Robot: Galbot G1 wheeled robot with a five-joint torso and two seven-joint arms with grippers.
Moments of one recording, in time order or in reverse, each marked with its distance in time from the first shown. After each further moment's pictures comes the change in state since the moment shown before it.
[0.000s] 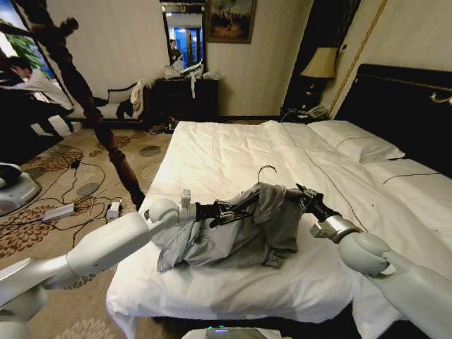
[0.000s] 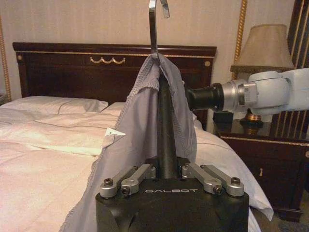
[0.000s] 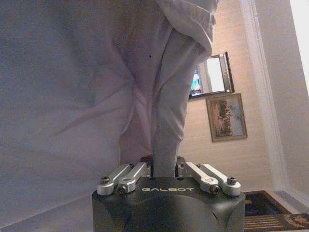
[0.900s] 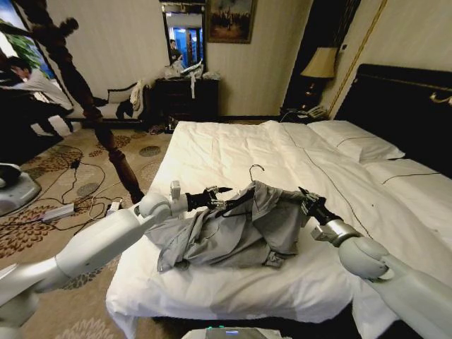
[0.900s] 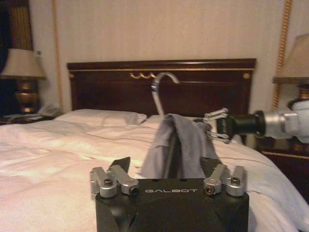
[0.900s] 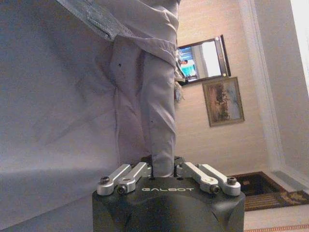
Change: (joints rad) left arm 0.054 0.058 -0.146 -0.020 -0.030 0.016 -0.084; right arm -0.020 0.041 0.001 -0.036 0.015 -0.010 0.054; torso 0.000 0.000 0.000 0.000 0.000
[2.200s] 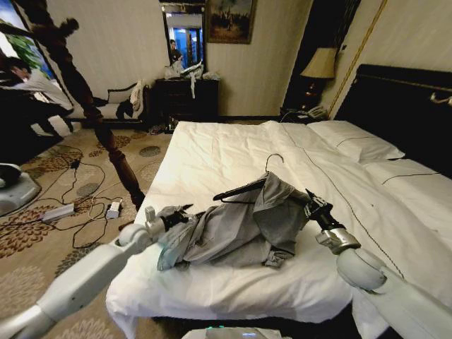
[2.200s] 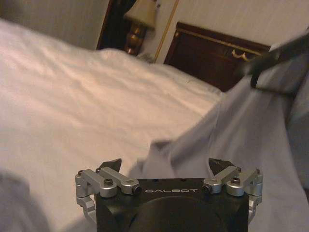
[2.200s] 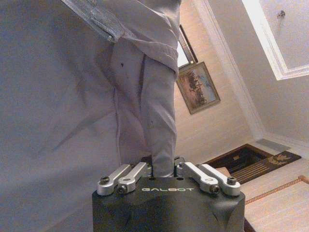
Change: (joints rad) left arm 0.474 -0.029 -0.263 0.163 -0.069 0.013 -0.132; right arm -0.068 0.077 0.029 0.004 0.154 0.083 0.183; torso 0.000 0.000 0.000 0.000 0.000
